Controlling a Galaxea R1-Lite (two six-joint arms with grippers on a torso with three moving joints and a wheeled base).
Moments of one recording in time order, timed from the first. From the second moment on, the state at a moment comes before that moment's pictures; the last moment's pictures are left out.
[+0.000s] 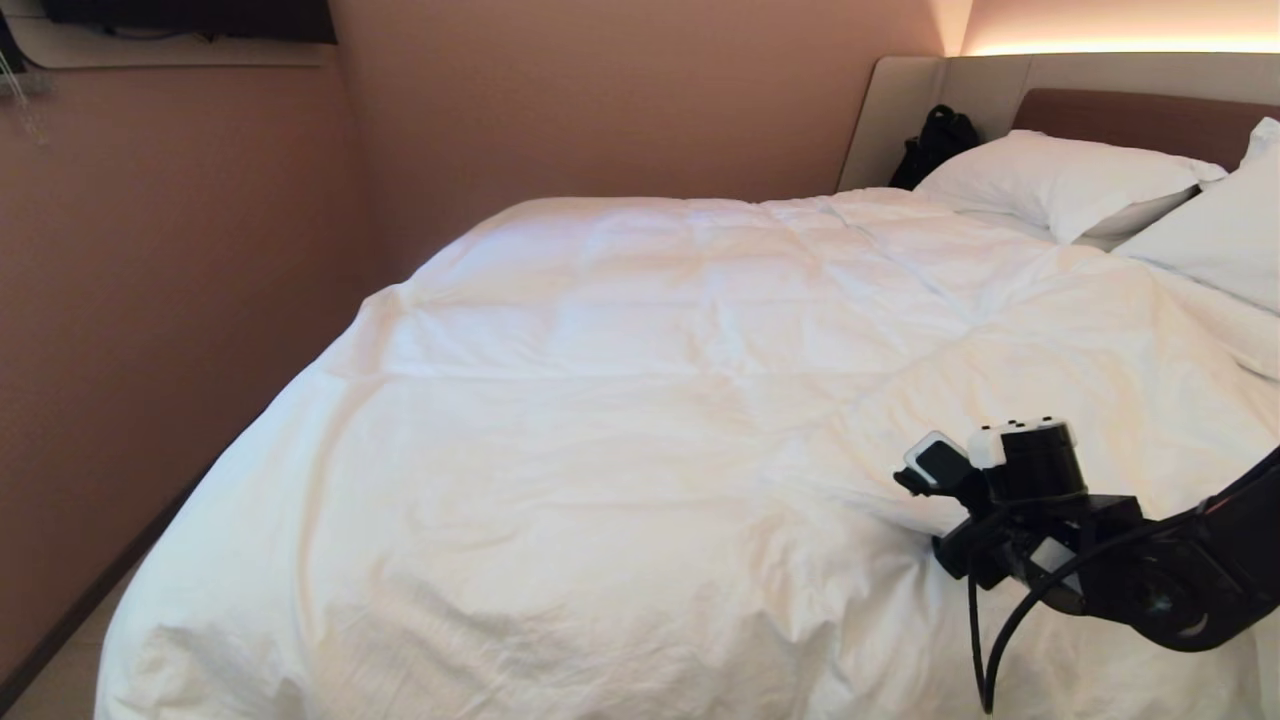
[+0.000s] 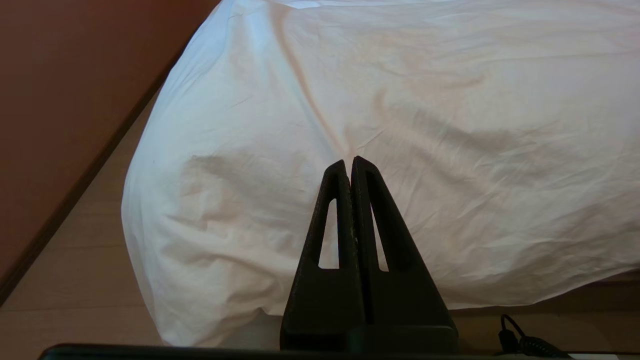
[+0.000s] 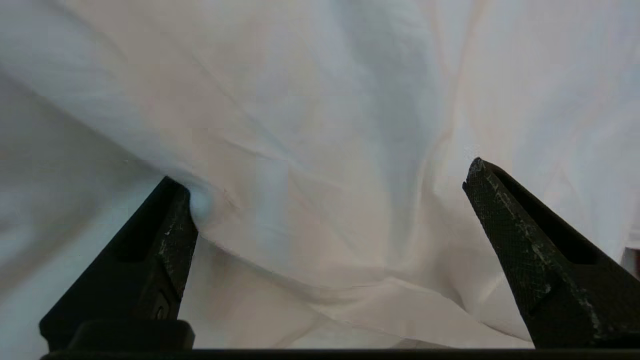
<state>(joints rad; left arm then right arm) 0.01 0.00 0.00 0.02 -0.02 0.05 0.27 1.87 -0.64 -0.59 -0.59 -0.57</state>
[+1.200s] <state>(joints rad) 0.01 0.00 0.00 0.02 -0.02 0.05 0.10 1.95 -0.76 -0.61 -0.60 -0.58</state>
